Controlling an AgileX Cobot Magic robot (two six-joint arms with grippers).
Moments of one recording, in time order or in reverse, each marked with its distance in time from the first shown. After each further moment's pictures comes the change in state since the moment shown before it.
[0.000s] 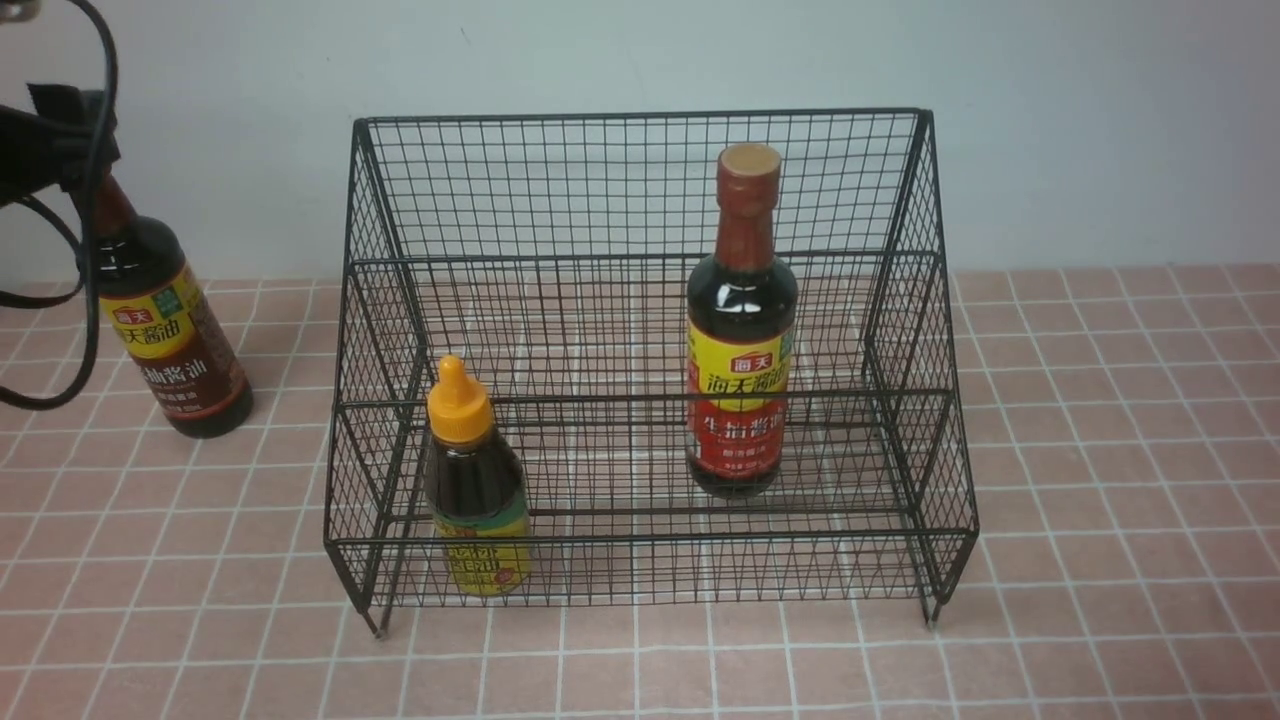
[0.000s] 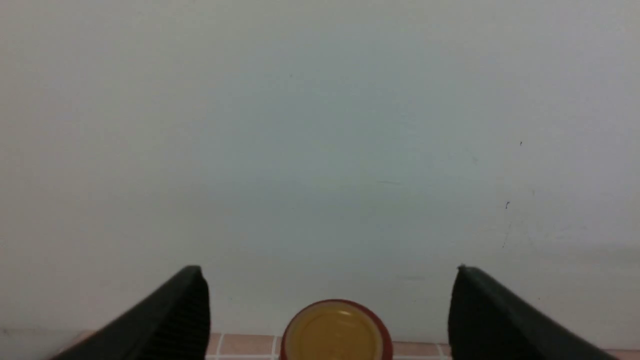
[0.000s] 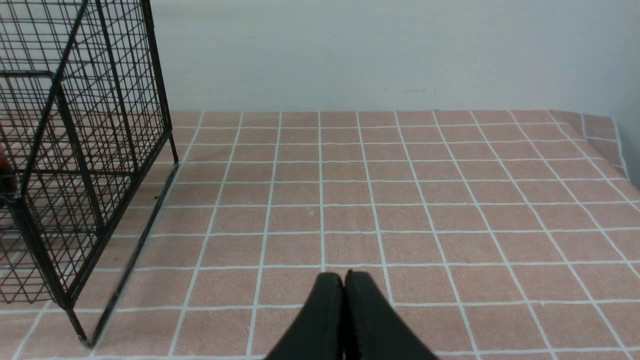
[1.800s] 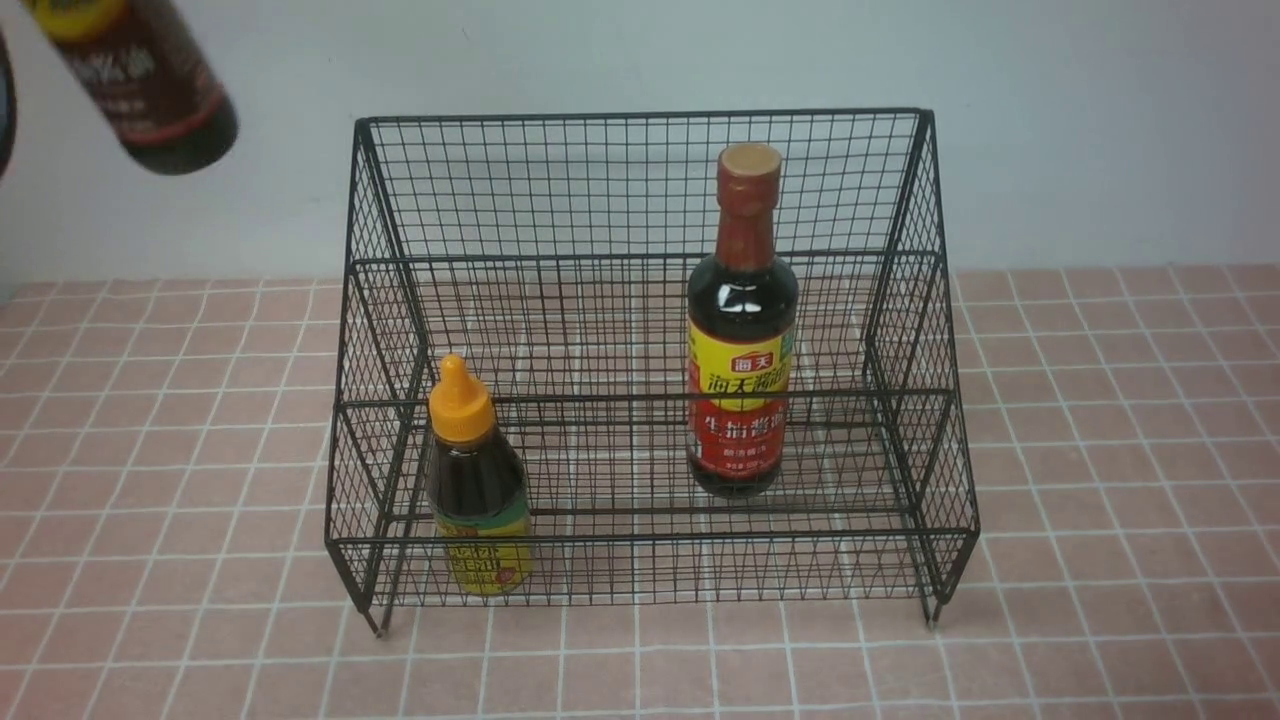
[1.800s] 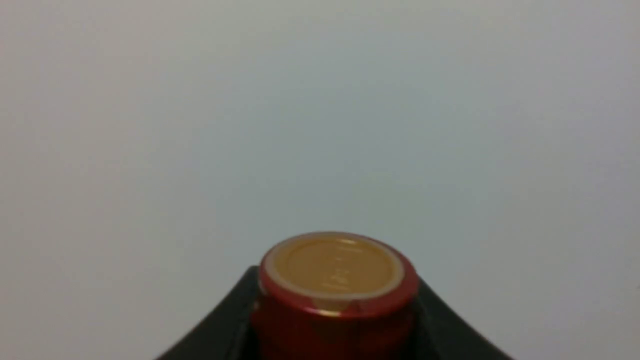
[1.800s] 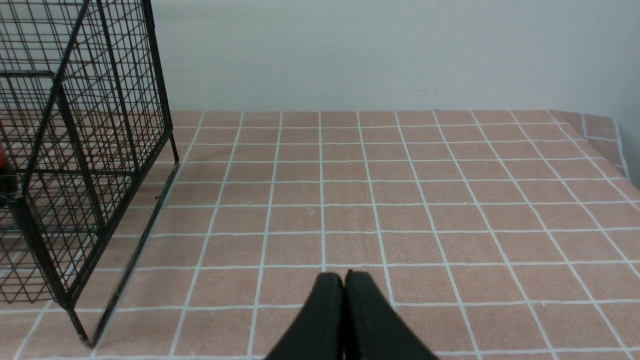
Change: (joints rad) right arm 0.000 0.000 0.000 0.000 0.000 0.000; left arm -0.127 -0.215 -0.280 0.133 -0.148 -0.350
